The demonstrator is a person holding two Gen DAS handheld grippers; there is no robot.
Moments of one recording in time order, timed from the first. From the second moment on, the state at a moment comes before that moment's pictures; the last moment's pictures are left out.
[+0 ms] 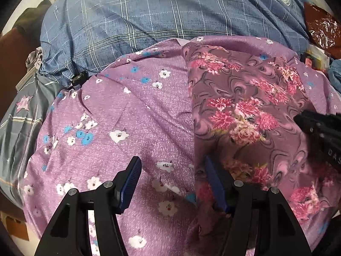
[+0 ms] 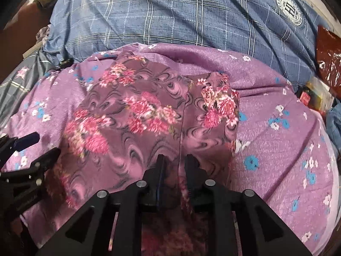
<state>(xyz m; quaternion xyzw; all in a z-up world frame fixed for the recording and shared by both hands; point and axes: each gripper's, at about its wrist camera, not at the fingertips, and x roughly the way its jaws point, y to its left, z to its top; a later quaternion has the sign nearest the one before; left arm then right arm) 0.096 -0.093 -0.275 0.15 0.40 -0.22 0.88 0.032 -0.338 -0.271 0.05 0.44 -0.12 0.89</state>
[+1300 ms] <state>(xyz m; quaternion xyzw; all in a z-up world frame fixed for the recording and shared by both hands) 0.214 -0.087 -0.287 -0.03 0.53 -0.48 0.70 0.011 -0.453 -0.293 0.39 0.41 -0.03 0.83</state>
